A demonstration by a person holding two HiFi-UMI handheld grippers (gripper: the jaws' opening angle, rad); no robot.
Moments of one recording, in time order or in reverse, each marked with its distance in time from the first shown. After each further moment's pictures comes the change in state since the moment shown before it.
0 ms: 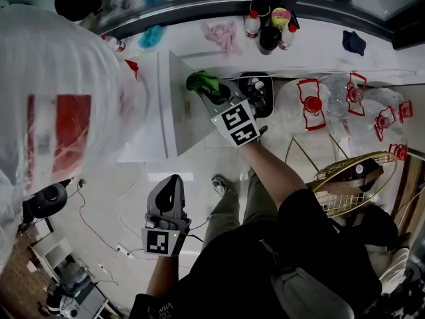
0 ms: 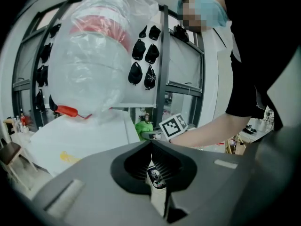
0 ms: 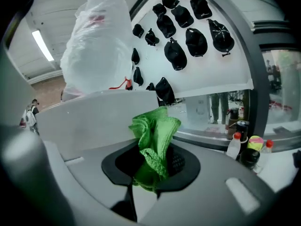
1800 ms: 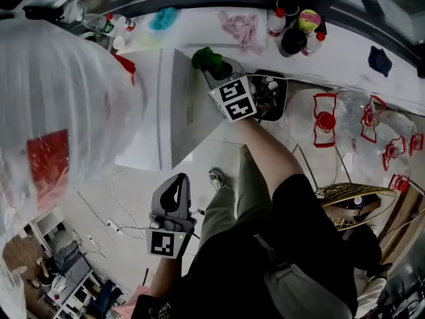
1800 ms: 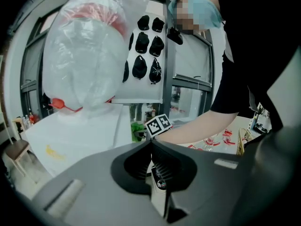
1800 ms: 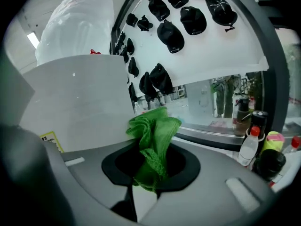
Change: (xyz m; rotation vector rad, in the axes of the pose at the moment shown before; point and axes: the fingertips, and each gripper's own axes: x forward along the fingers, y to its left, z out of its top) left arm 0.047 -0.009 -0.006 -0.022 0.046 0.101; right arm 0.097 -0.054 -0.025 0.015 0.070 0.037
